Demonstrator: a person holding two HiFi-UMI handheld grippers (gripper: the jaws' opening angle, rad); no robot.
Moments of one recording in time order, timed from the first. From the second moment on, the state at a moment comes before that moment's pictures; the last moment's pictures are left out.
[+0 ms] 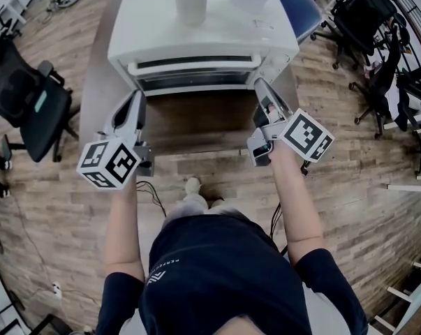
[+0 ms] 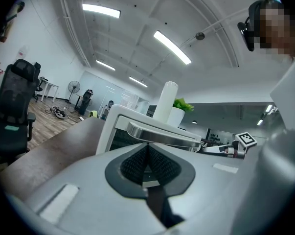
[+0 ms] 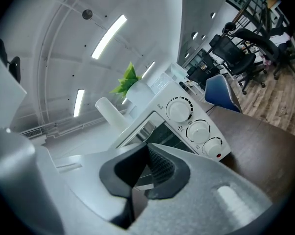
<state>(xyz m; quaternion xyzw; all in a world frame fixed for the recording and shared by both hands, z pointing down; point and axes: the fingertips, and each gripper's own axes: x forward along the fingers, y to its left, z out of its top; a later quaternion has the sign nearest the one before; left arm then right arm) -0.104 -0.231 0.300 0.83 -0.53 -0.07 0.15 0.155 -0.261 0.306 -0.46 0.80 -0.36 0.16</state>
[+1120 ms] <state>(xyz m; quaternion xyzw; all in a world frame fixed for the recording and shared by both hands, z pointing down) -0.080 -0.186 0.335 0.82 -0.54 0.00 0.17 0.138 -0.200 0.336 -0.47 0.84 -0.25 0.03</state>
